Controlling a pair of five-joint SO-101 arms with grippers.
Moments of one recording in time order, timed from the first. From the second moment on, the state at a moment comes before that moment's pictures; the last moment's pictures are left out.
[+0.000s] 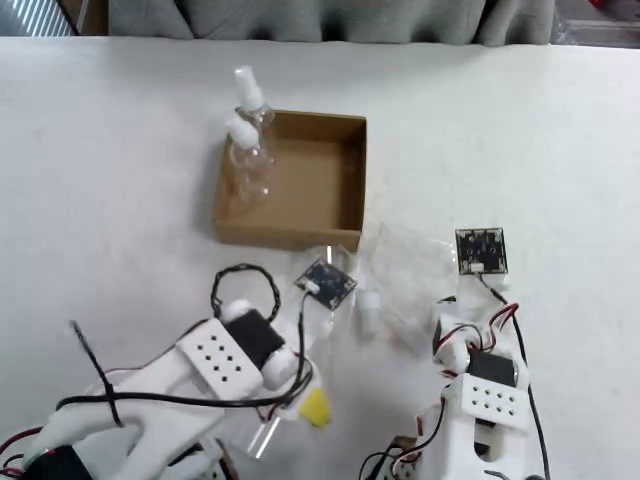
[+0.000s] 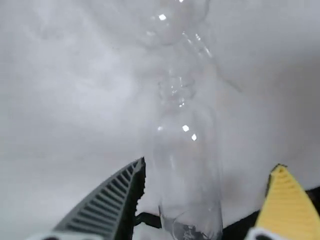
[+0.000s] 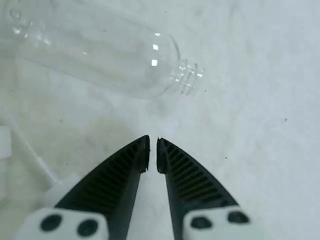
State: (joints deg) left arm 43.5 -35.6 59.2 76.4 16.7; right arm 10.9 -62.9 87.6 34.5 17.6
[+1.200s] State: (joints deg) left arm 37.8 -14.5 56.8 67.6 12.3; right arm 10.8 -62.9 87.6 34.5 17.6
